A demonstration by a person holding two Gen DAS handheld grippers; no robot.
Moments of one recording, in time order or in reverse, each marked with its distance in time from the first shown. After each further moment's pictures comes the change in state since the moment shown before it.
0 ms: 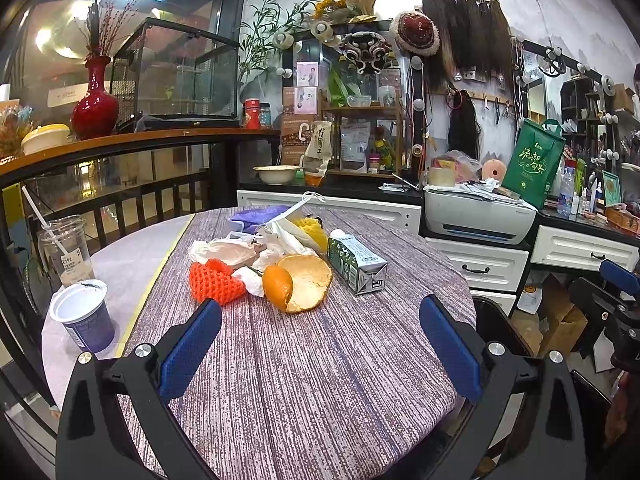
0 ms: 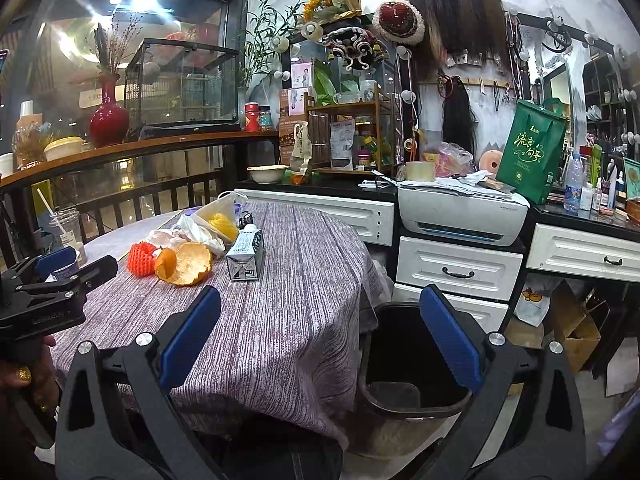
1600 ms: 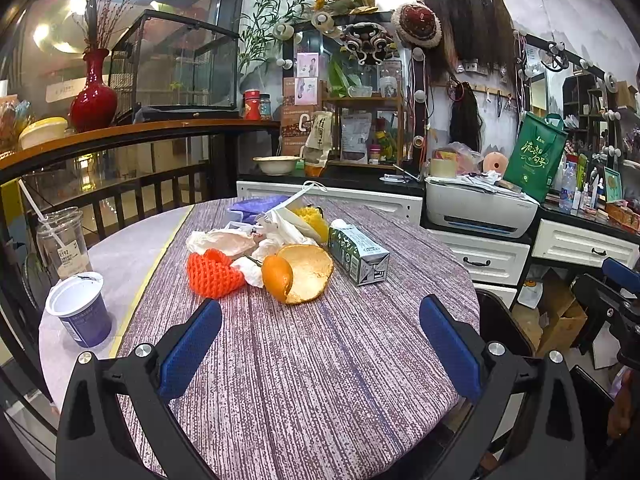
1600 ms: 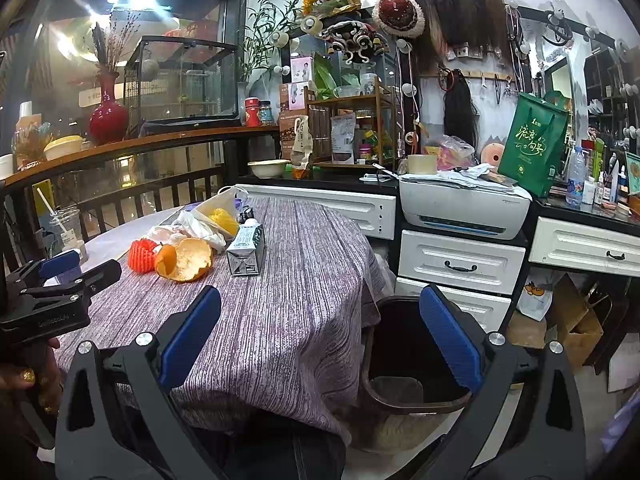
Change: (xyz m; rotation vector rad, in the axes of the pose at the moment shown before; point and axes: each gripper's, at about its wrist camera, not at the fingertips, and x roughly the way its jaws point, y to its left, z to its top) left arm 0.003 -0.001 -0.015 -0.001 0.012 0.001; right arm -0.001 0.004 -0.005 0.004 0.015 0.004
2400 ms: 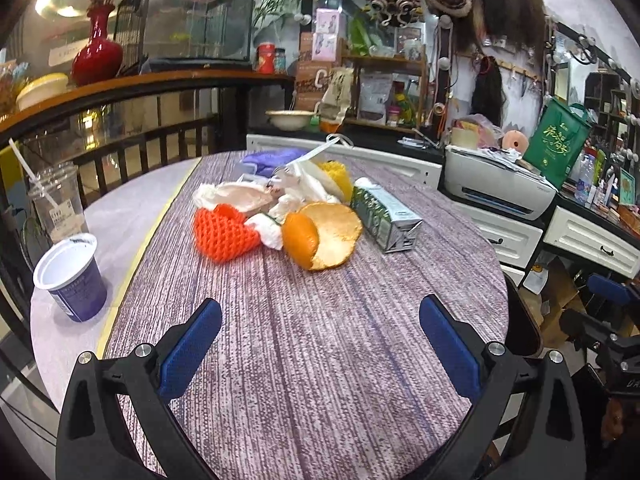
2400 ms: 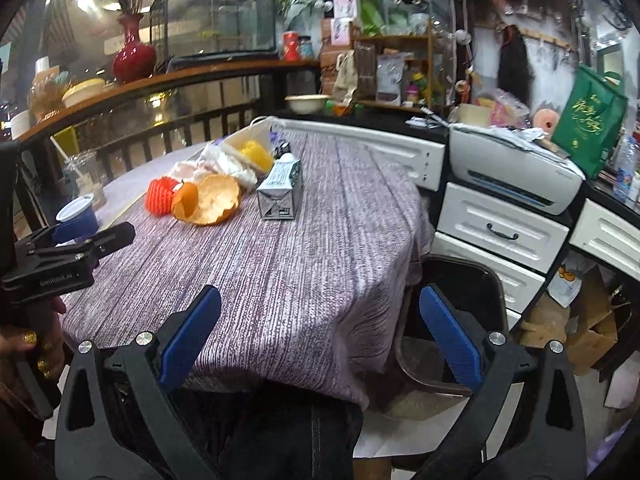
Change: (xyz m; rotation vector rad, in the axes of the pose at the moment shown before) left arm 0.025 0.039 -0.008 -0.076 0.188 0.011; right arm 0.060 0.019 0.003 -0.078 0.266 0.145
